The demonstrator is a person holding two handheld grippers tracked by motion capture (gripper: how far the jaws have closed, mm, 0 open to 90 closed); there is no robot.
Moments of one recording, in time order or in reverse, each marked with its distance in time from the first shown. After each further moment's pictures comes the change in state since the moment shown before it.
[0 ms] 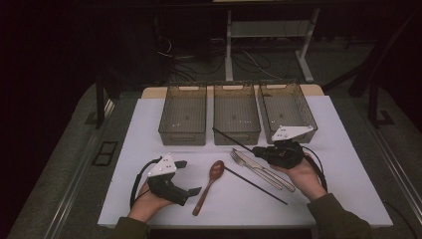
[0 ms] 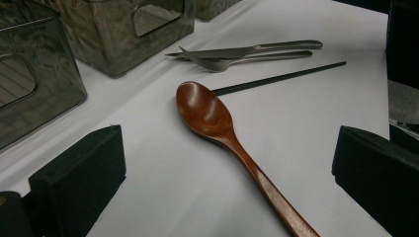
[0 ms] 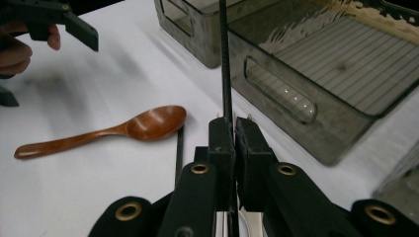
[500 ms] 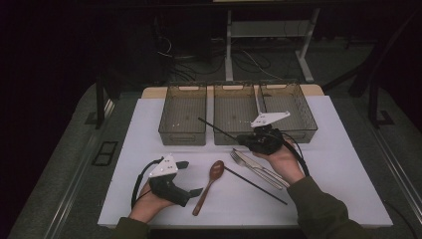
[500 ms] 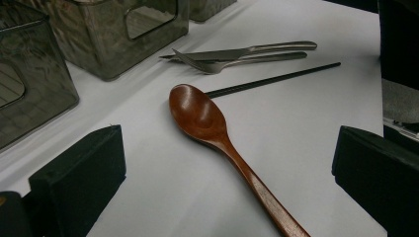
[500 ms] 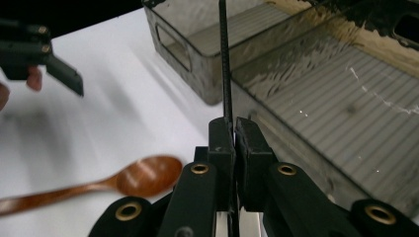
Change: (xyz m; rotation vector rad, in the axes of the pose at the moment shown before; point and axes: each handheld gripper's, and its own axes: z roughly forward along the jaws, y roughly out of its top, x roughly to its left) left arm -0.003 0.001 0.002 -0.003 -0.010 0.001; right arm 0.005 0.045 0.037 0.008 -0.014 -0.022
